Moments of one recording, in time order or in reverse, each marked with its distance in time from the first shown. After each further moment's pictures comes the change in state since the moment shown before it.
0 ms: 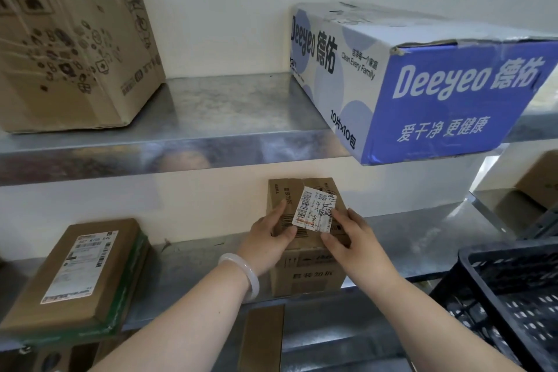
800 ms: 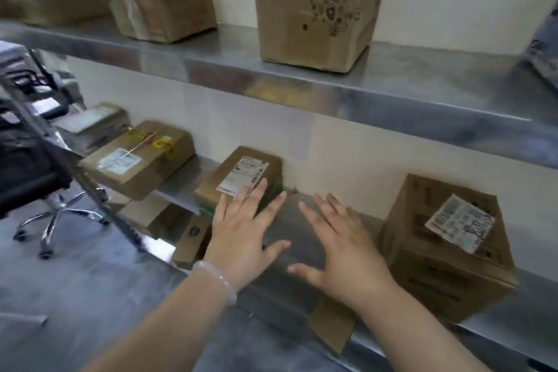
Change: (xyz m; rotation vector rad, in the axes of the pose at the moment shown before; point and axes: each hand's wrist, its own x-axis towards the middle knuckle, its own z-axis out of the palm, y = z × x) left_hand -0.193 -0.083 -0.100 0.904 0.609 -0.126; right_hand -0.053 -0.124 0.121 -0.473 -0.387 -0.880
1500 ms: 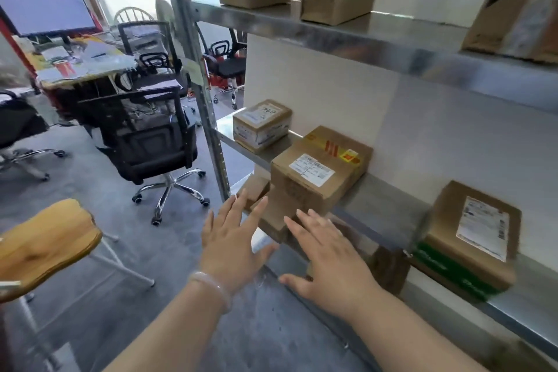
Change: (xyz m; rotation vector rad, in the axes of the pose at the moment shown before) left_hand -0.142 -0.413 -0.053 0.024 0.026 -0.509; right_hand 0.198 -0.373 0.160 0.066 -0.175 -0.338
